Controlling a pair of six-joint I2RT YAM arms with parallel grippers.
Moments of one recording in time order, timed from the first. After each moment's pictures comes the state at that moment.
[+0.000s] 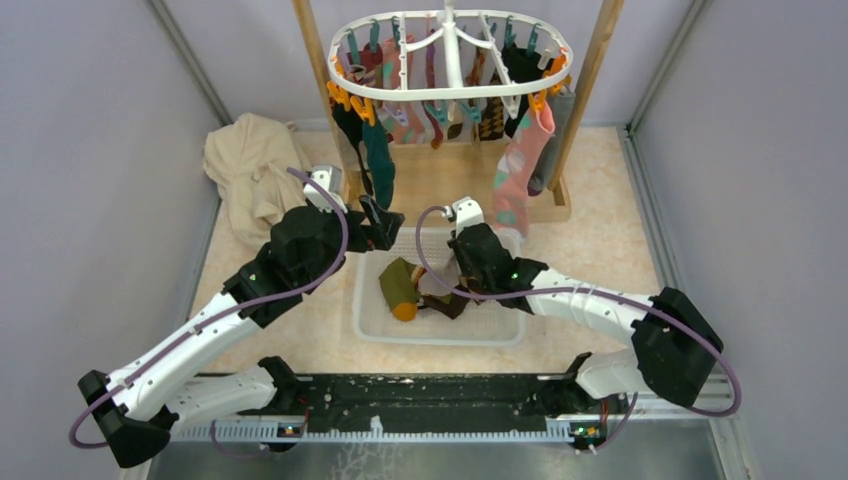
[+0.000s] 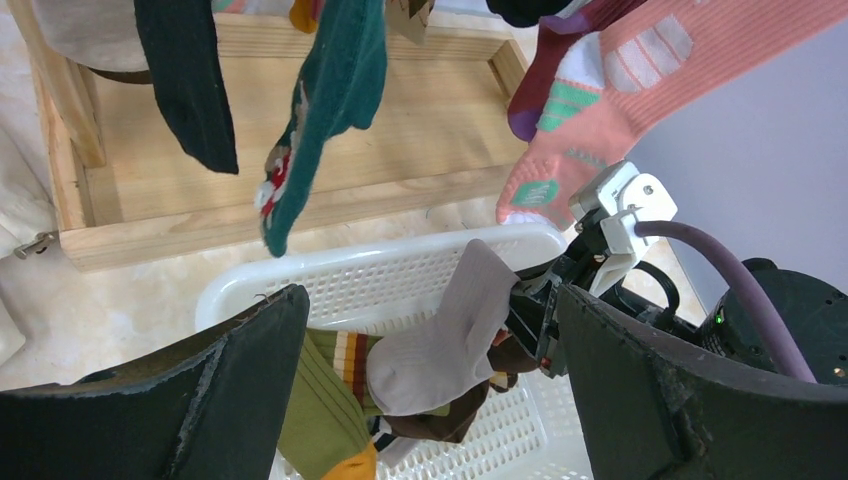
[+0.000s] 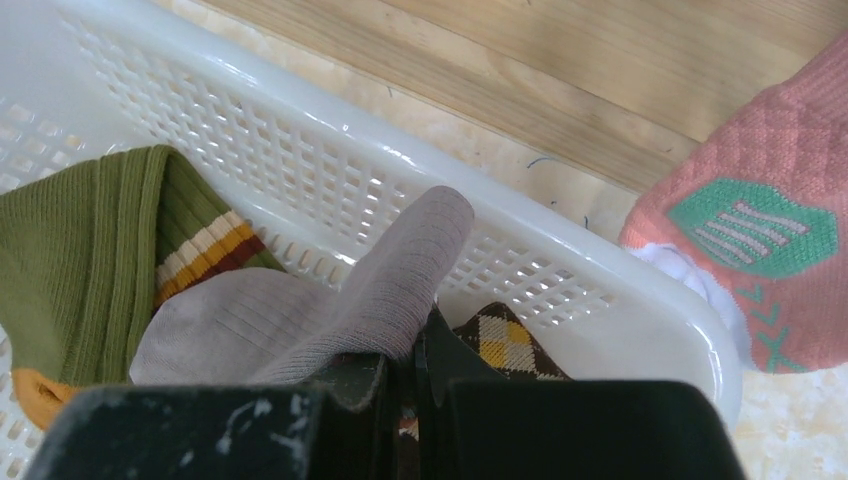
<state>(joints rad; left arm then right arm) -0.82 0.94 0.96 -0.22 -0.33 -0.52 0.85 1.30 0.75 -0.02 0.43 0.14</state>
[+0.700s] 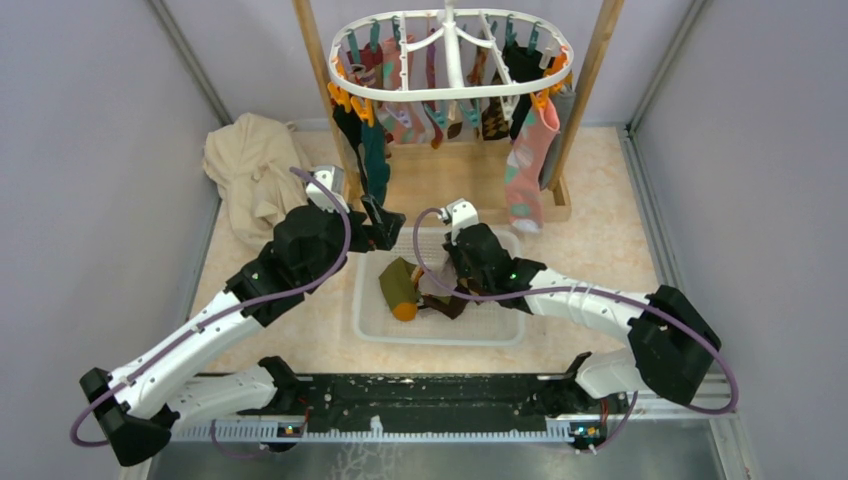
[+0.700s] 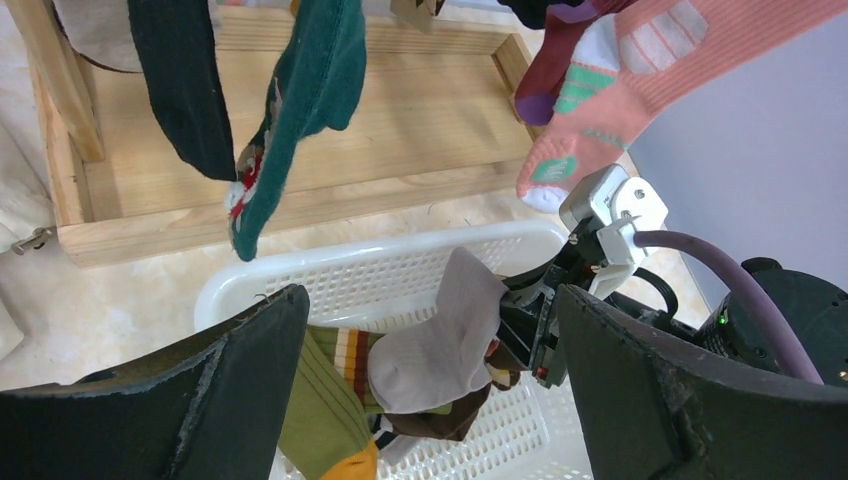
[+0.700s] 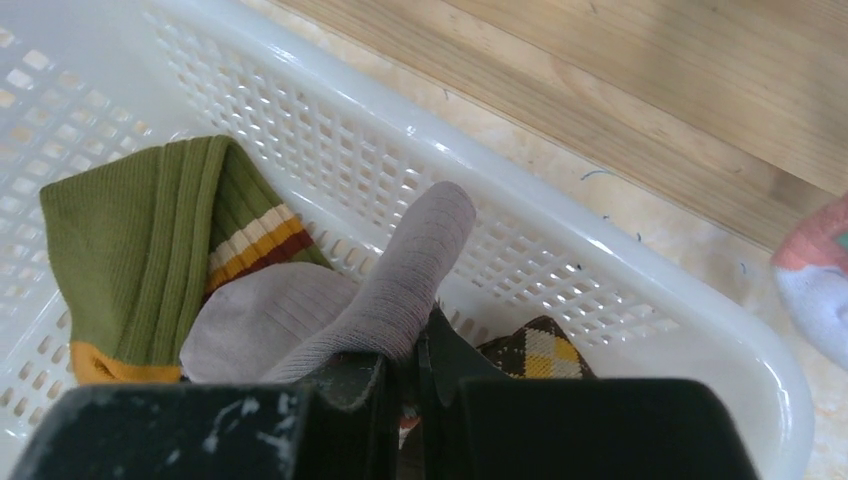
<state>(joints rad) -0.82 0.95 0.95 -0.22 -0.33 -0.53 0.85 1.32 0.74 0.02 0.34 0.13</state>
